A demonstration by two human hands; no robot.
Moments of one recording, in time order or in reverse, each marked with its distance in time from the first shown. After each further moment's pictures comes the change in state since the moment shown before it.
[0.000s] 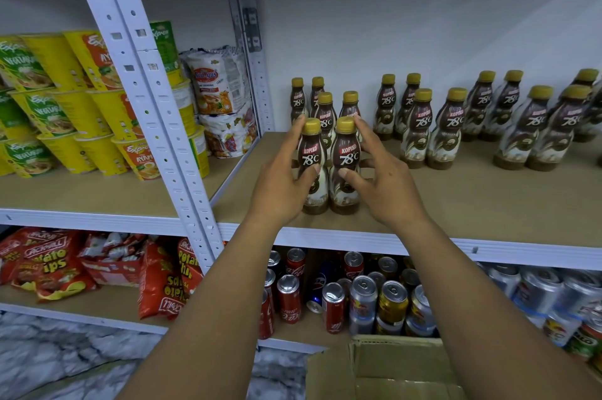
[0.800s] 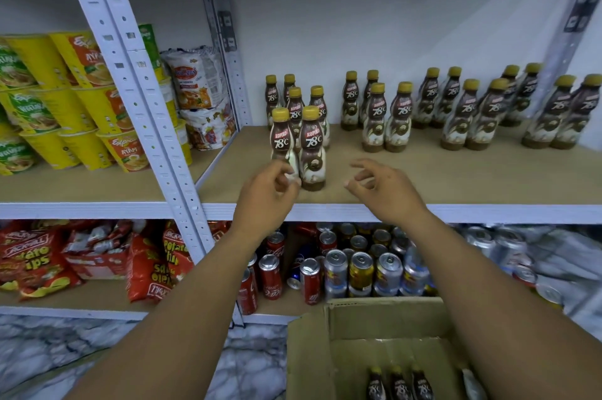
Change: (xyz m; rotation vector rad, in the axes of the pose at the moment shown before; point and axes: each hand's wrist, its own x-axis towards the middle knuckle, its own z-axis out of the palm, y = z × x) left_hand -0.063 0.009 0.010 0.109 0.002 0.027; right_hand -0.062 0.011 -0.060 -0.147 -0.185 0.301
